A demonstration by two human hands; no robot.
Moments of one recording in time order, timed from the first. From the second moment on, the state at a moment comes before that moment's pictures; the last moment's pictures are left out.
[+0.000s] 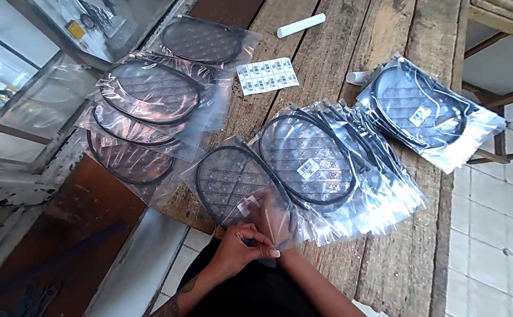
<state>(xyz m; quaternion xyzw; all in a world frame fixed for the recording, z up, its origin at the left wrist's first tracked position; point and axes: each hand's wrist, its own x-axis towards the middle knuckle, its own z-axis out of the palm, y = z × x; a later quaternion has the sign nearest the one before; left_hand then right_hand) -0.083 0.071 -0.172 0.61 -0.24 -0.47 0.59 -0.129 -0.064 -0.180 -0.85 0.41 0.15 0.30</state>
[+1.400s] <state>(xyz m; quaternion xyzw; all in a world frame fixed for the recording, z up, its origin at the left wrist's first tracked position) 0.018 0.128 -0.220 0.86 -0.49 -0.09 0.13 -0.168 -0.074 -0.227 -0.98 0.06 -0.04 0.18</state>
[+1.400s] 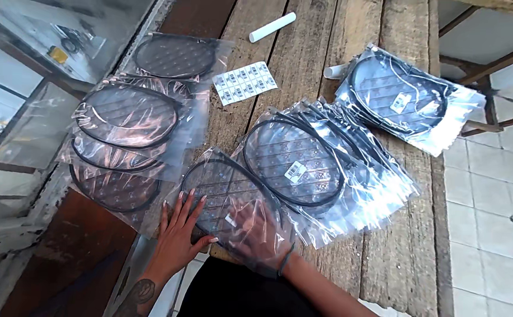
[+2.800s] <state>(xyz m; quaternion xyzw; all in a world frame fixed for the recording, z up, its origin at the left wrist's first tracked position) -0.026 -0.371 -0.135 0.58 -0.72 -0.36 -0.11 -0.243 -0.147 -0.225 -0.88 0.39 -0.22 0.12</state>
